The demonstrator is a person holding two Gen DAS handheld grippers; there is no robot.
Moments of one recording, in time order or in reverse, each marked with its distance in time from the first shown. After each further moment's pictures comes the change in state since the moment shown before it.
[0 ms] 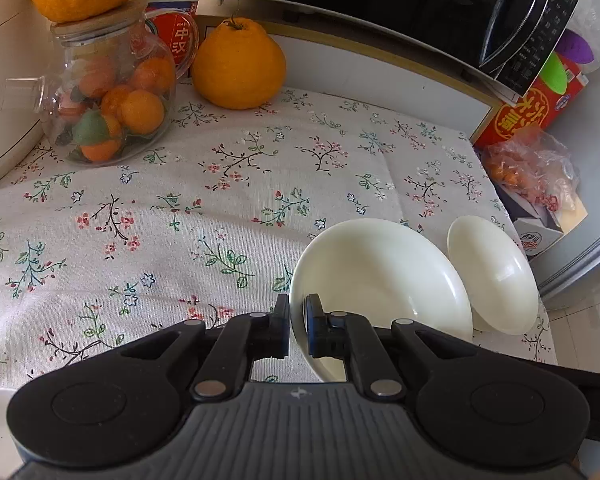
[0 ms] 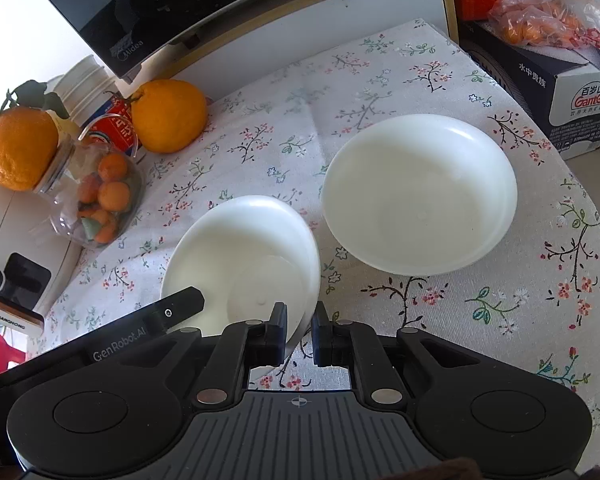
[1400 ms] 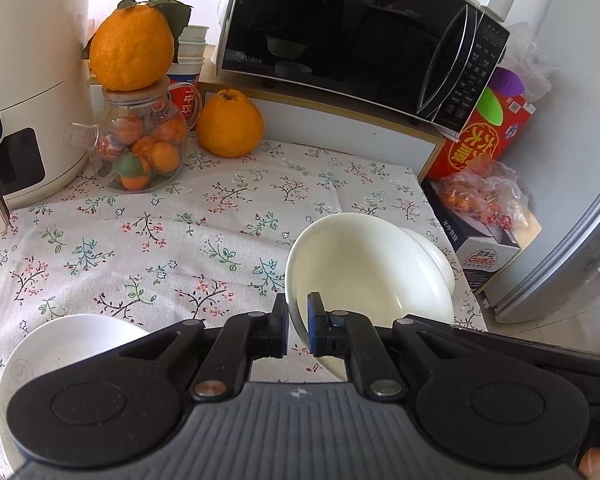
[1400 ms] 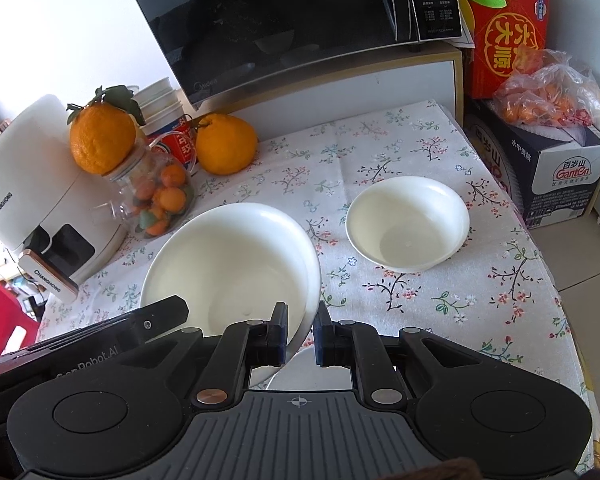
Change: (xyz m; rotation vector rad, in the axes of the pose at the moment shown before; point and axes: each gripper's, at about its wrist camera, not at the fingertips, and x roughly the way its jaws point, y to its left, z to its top) left arm -0.096 -0.013 -0.038 0.016 -0.141 -0.044; right arm -0.092 0.021 -0.037 -0.154 -0.139 -0.007
